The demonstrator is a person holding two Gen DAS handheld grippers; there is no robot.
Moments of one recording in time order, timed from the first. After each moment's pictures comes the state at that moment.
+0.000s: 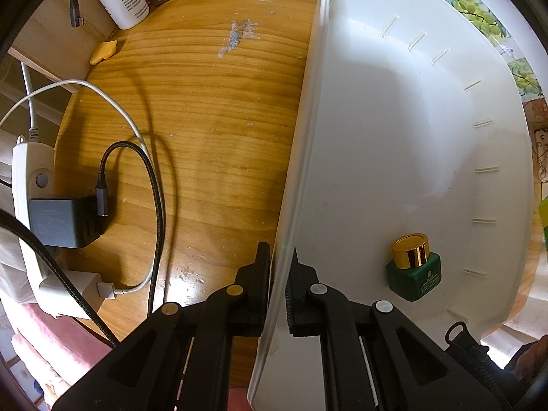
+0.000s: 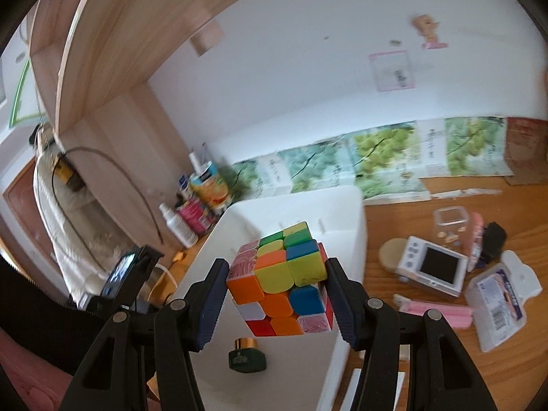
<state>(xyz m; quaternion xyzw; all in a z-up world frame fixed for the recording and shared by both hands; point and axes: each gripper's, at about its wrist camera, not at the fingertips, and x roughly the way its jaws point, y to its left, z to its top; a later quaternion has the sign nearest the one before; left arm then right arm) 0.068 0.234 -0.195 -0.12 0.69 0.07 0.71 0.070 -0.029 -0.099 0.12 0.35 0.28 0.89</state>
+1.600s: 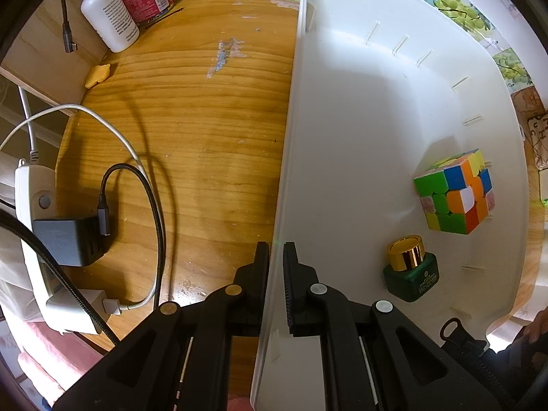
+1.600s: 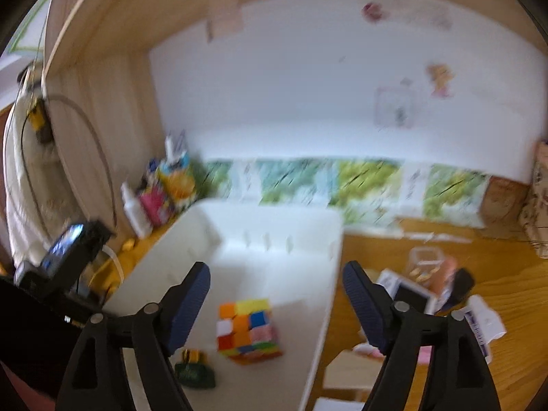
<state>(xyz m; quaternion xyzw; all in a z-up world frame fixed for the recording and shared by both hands) 0.069 0.225 -0.185 -0.10 0.67 0.05 0.73 0.064 0.000 -0.102 0.01 0.28 0.20 0.94</state>
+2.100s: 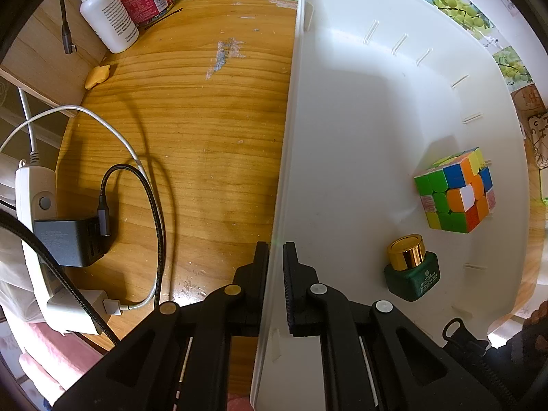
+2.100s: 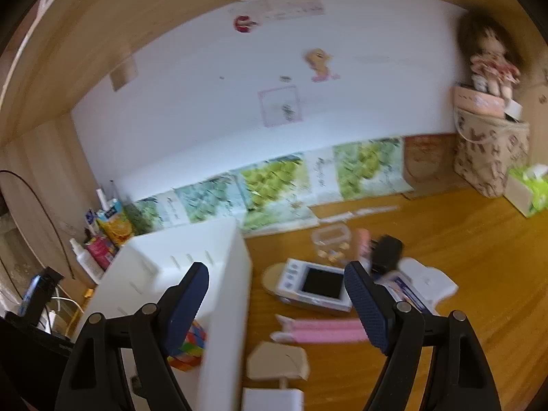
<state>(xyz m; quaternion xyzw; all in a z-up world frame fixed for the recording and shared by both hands) 0.069 0.225 -0.185 -0.10 0.67 0.05 0.73 0.062 -0.090 -0.119 0.10 0.28 0.08 0.95</state>
